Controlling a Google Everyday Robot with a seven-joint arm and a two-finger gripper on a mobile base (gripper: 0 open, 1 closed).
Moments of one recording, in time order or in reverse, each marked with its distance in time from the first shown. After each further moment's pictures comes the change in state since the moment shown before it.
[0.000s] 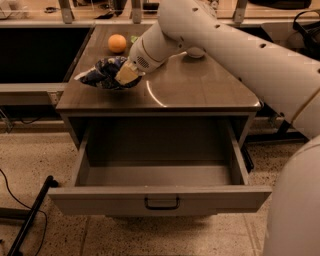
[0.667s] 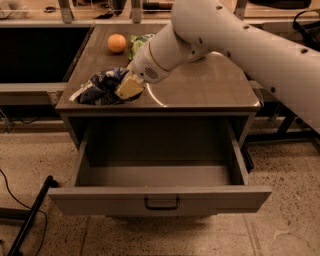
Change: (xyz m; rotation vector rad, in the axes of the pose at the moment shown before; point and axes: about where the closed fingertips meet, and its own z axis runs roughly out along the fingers) arm 0.004 0.073 -0.044 -0.128 -0.031 -0.126
